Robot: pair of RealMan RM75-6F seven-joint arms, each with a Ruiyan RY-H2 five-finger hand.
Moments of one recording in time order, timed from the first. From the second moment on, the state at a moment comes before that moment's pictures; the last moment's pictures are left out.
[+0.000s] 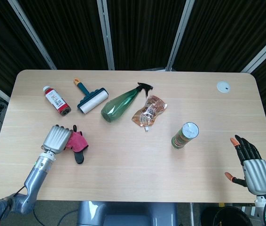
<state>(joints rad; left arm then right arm) -0.56 -1.54 -0.09 -1.34 1.22 1.10 0.59 0.07 -1.14 0.02 -1.63 -1.61 1.52 0.05</state>
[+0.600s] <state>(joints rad) -0.65 -1.58 -0.23 -1.27 1.09 1.09 0.60 0.07 -1.13 0.02 -1.62 -1.61 1.52 0.07</state>
